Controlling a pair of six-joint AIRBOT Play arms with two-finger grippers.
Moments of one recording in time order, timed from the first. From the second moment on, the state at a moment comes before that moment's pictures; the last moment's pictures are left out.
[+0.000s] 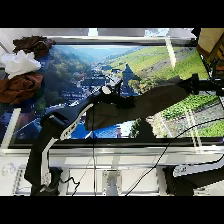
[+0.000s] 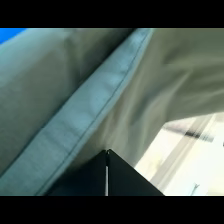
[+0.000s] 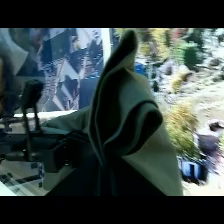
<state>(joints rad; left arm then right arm) -0.61 -2.11 1.71 0.49 -0.86 -1.39 -0.54 -1.59 1.43 -0.58 1.44 1.13</state>
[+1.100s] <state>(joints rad) -0.21 -1.74 2.02 1.42 -1.45 -1.53 0.34 -1.50 1.43 -0.48 1.15 1.17</state>
